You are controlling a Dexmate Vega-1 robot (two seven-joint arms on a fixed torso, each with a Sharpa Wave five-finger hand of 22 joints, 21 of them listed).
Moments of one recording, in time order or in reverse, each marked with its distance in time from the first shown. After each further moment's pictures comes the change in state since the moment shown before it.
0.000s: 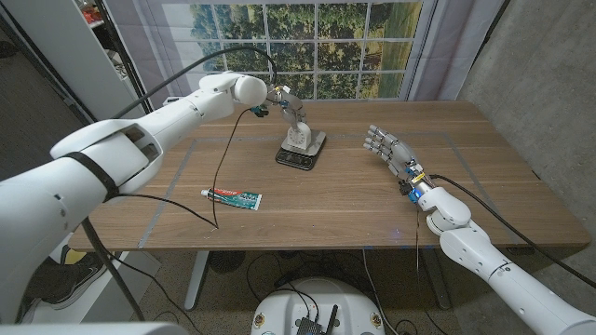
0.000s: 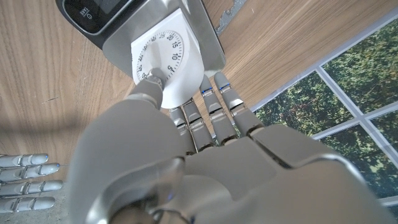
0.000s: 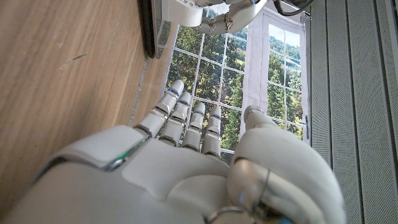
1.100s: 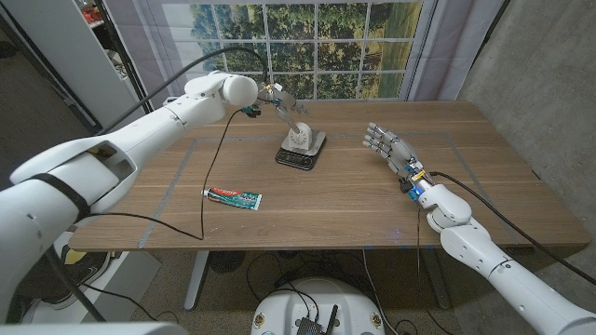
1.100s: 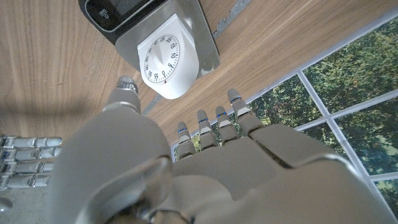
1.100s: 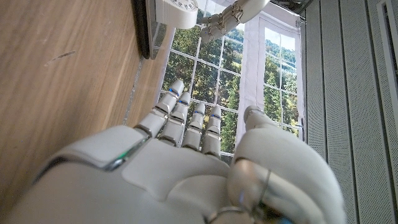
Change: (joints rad) left arm 0.126 0.156 -0.108 -0.325 -0.058 0.164 -0.023; left_hand -0.188 -0.106 -0.138 0.023 -0.036 -0.463 -0.032 -0.142 -0.061 -0.412 0.102 -0.162 -0.181 -0.440 0.112 -0.135 -0.134 -0.225 0.114 -0.119 -0.037; right arm 0.020 -0.004 -0.004 0.001 0.001 0.001 0.019; right_hand -0.008 0.000 0.007 -0.007 0.000 0.000 0.000 0.000 -0.005 0.000 0.000 0.000 0.000 0.000 0.000 -0.003 0.002 0.003 -0.003 -0.022 0.000
